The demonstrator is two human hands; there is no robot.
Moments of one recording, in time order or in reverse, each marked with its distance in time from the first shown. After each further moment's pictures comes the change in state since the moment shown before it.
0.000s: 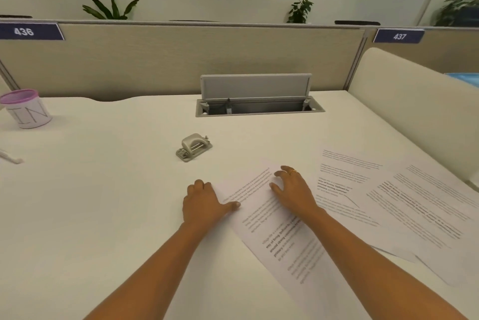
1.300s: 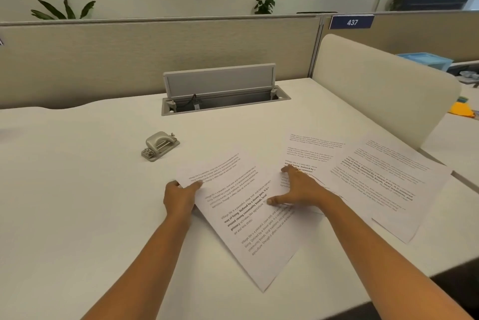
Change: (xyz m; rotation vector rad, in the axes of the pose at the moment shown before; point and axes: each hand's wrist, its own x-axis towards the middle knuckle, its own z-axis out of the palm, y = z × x) left_hand -0.010 0.029 0.006 -1.191 0.056 -0.379; right_hand -0.043 0.061 -0.049 0.057 -0.237 0.176
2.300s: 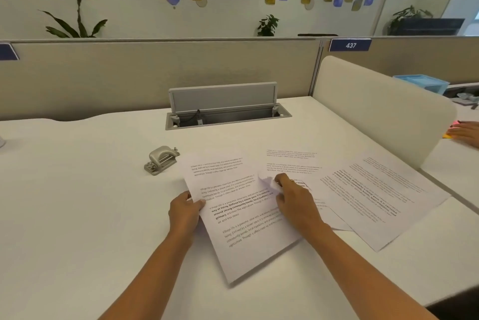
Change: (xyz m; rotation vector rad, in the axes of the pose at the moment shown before) left_hand -0.006 -0.001 0.001 0.019 -0.126 0.095; right_hand -0.008 -0.019 0.016 -0.110 0.507 -0.232
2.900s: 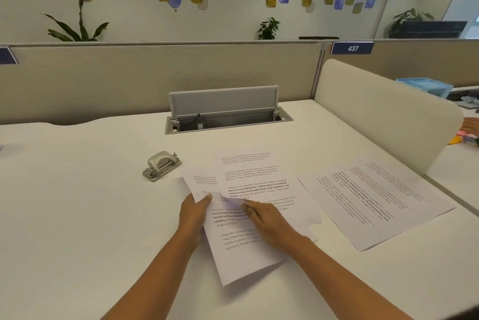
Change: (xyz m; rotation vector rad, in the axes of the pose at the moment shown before) left_hand 0.009 0.010 0.018 -0.113 -0.100 -0.046; right_hand 0.000 -0.034 0.029 0.416 -0.304 -0.175
